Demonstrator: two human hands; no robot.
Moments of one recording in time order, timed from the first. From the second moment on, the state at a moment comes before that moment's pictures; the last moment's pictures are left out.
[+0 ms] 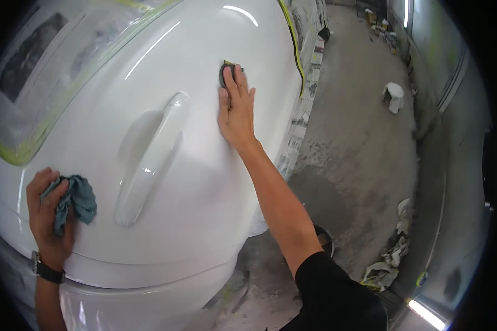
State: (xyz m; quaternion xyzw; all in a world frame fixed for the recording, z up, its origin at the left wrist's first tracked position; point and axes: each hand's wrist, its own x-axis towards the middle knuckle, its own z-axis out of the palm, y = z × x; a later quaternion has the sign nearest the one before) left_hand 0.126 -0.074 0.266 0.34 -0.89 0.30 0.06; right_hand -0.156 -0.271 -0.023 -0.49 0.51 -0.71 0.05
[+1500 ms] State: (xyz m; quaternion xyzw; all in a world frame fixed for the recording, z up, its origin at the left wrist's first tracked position) left_hand 0.124 -0.068 0.264 0.34 -0.89 0.30 0.05; right_hand -0.089 -0.216 -0.041 -0.47 0.43 -0.76 0.11
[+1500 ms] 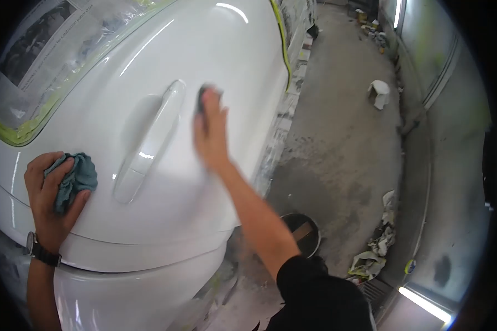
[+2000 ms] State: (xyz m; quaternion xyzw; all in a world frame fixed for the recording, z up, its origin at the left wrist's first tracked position) left_hand 0.118 -0.069 0.263 0.34 -0.88 0.31 0.05; right_hand -0.107 -0.221 0.011 -0.45 0.47 -0.74 0.15
